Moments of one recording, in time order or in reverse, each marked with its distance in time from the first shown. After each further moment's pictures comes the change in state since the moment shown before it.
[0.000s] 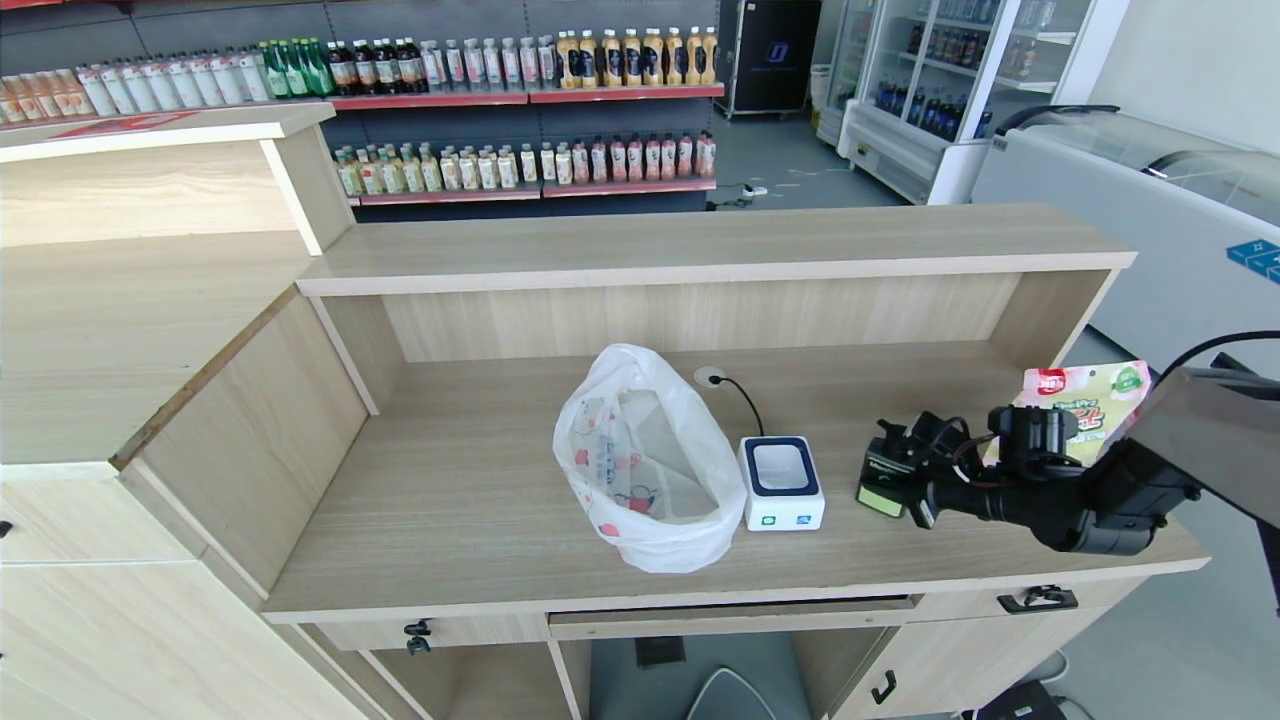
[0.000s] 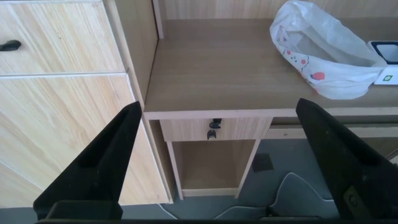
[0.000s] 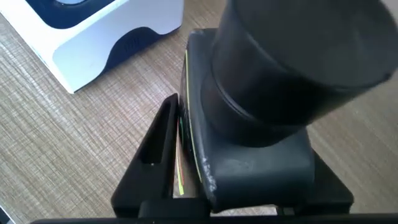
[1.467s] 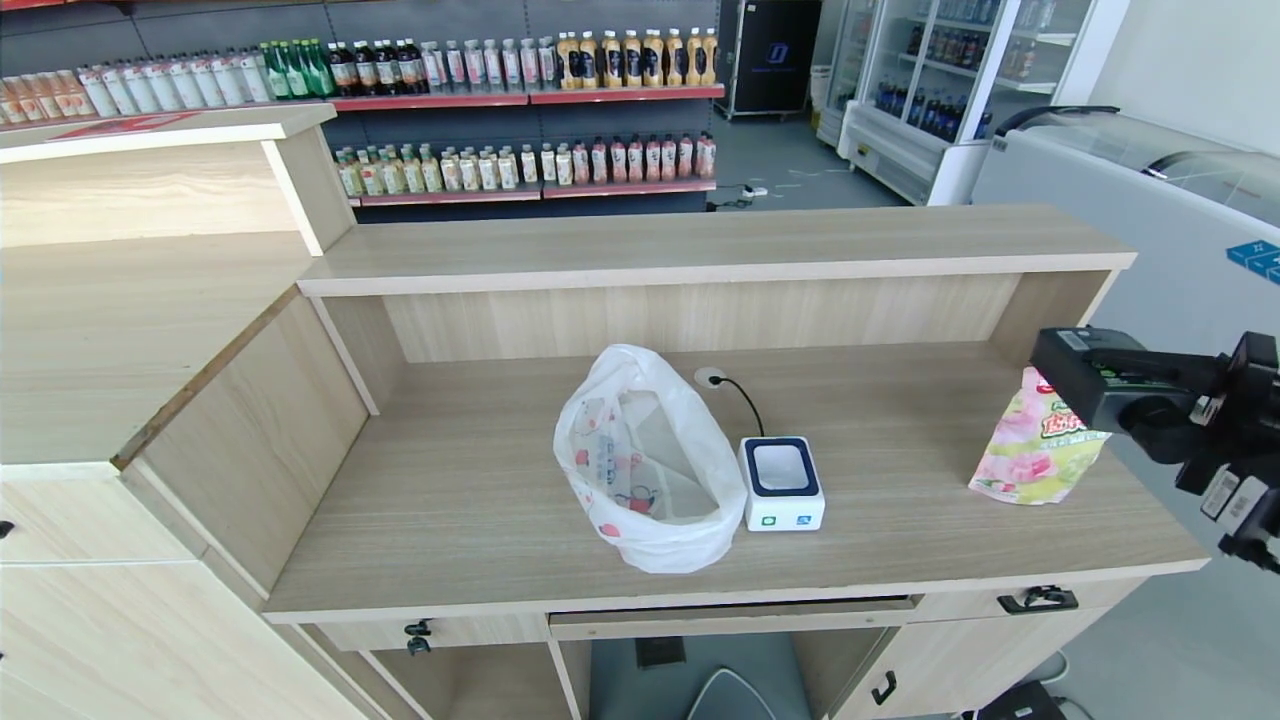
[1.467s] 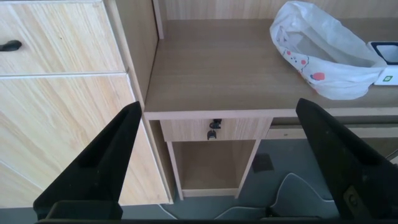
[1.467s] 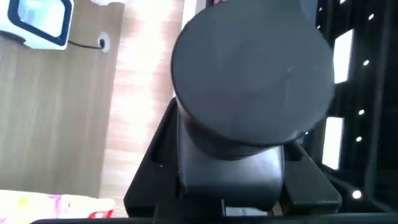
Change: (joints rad) left arm 0.000 0.000 0.000 0.000 0.000 0.000; right arm -0.273 -0.885 0.502 -0.029 0.466 -1.062
